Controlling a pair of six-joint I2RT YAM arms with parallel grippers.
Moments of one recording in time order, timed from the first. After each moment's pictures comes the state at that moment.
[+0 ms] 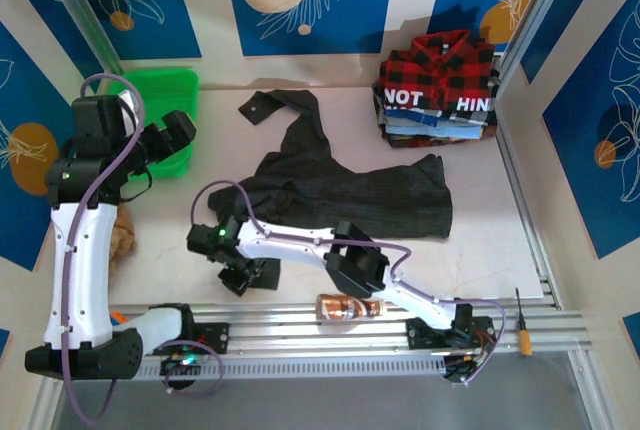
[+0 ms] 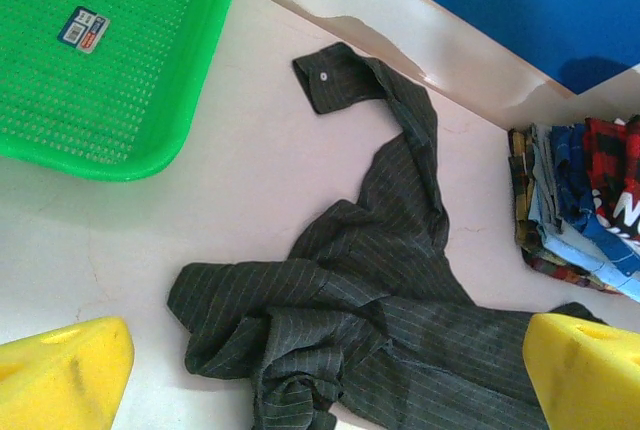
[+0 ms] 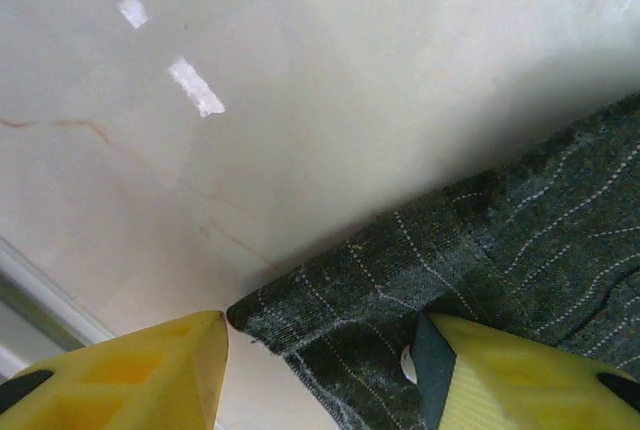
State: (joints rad) left arm 0.02 1.14 1.57 -1.07 0.16 -0.49; right arm 1.29 2.52 2.29 -1.31 -0.02 0.30
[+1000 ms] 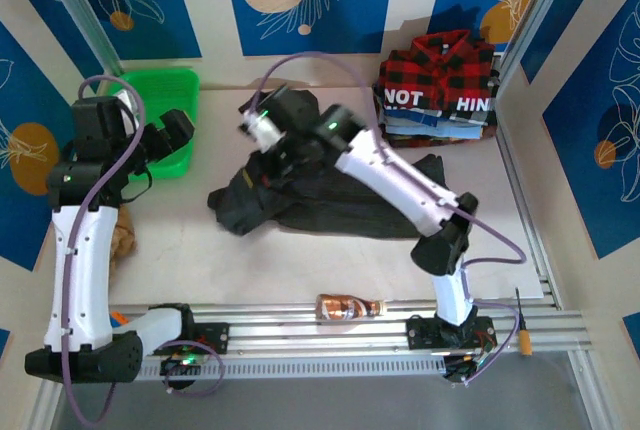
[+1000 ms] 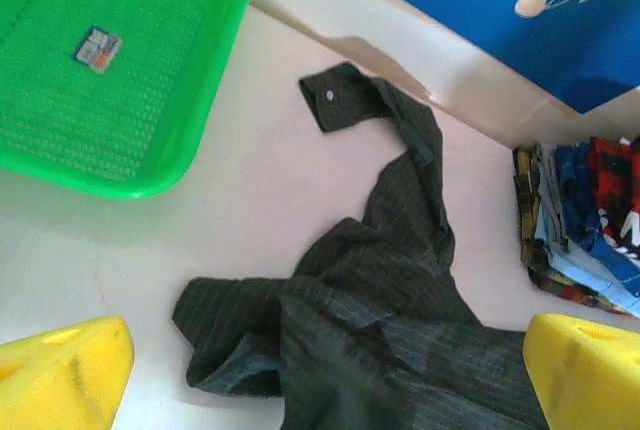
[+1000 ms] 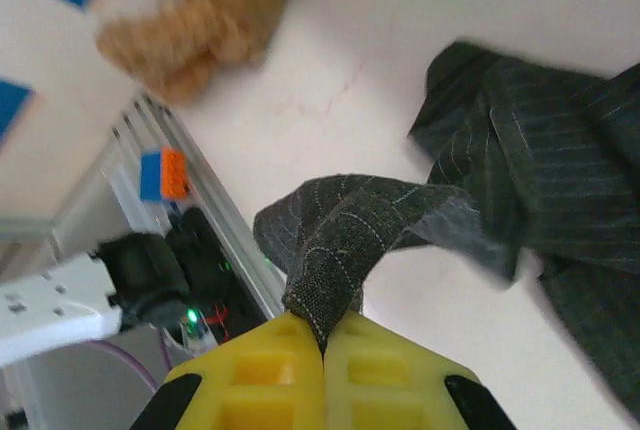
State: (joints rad) left arm 0.01 1.12 1.51 -1.02 0.13 -0.50; right arm 0.90 1.96 2.27 -1.17 -0.38 0.34
